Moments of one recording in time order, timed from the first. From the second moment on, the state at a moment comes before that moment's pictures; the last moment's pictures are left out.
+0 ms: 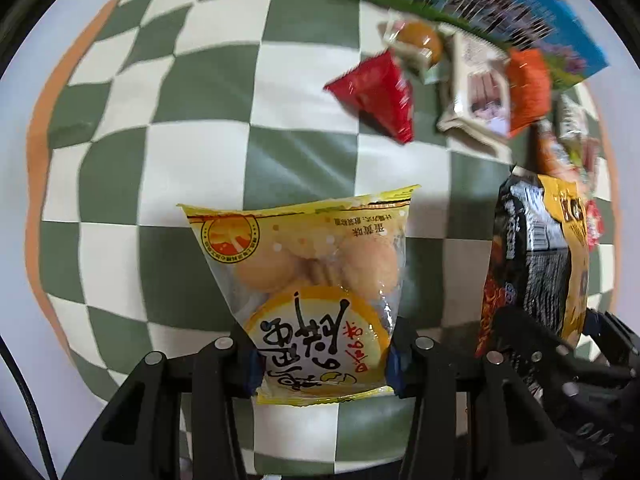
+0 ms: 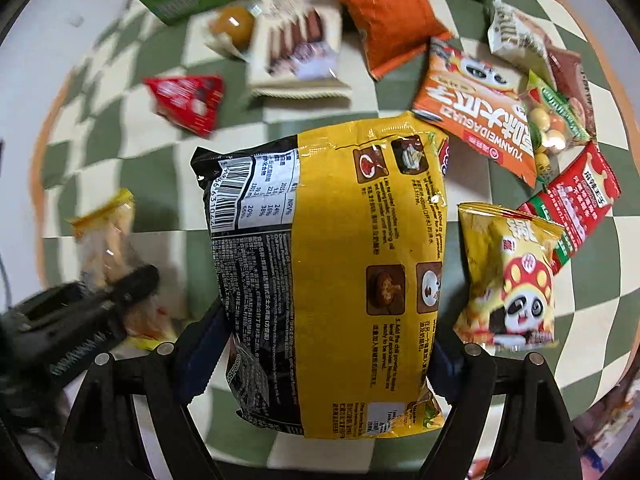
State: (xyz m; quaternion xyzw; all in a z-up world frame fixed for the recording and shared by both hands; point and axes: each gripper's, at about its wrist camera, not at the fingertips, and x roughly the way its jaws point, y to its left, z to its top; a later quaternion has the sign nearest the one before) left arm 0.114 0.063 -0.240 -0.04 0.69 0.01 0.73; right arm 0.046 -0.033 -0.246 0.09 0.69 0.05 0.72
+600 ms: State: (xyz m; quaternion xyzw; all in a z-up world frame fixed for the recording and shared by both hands) left arm 0.320 0.022 -0.079 -0.06 0.62 -0.06 0.78; right arm 0.202 -0.104 -0.034 0.18 0.58 0.11 0.79
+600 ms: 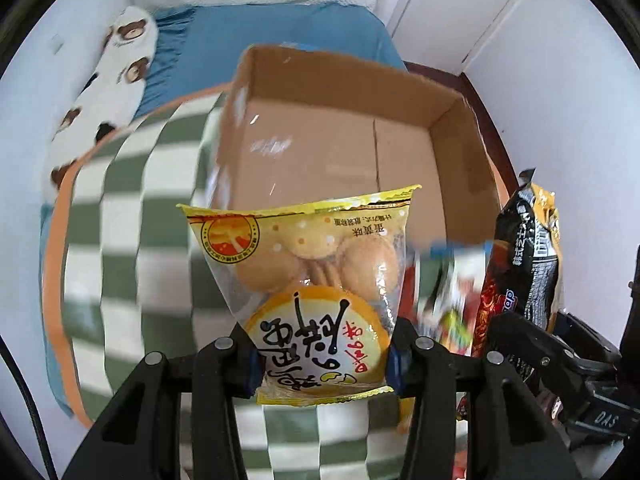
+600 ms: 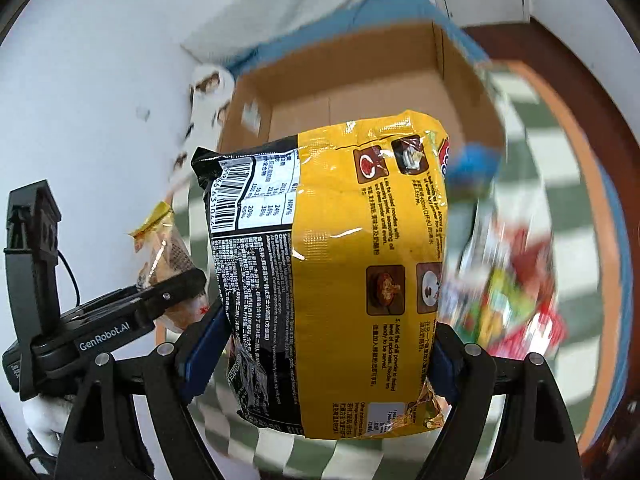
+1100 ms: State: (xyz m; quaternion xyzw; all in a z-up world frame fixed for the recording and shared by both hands) left arm 0.511 -0.006 -0.179 -0.04 0.70 -0.05 0.71; right arm 0.422 -0.125 -0.138 0.12 0.63 0.08 0.76
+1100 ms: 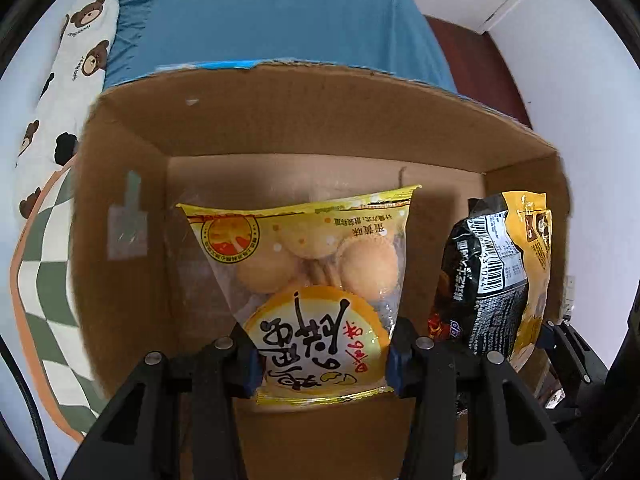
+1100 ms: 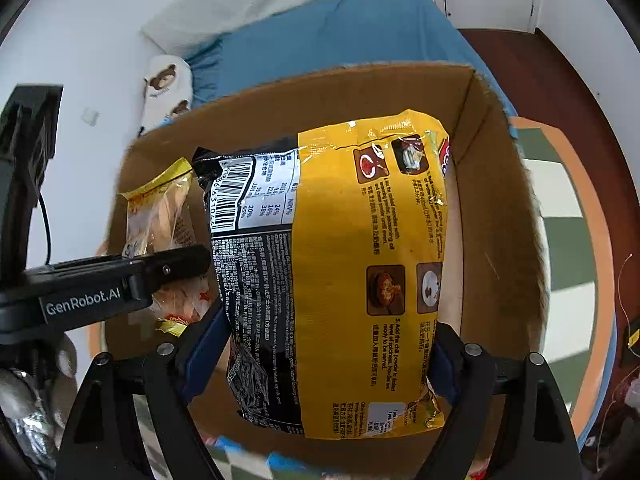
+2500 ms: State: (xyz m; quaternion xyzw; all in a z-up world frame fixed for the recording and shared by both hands) left arm 0.371 0.002 -0.069 -0.03 0.53 0.00 0.85; right arm 0.318 -0.120 -0.060 0.03 0.53 0.02 0.85
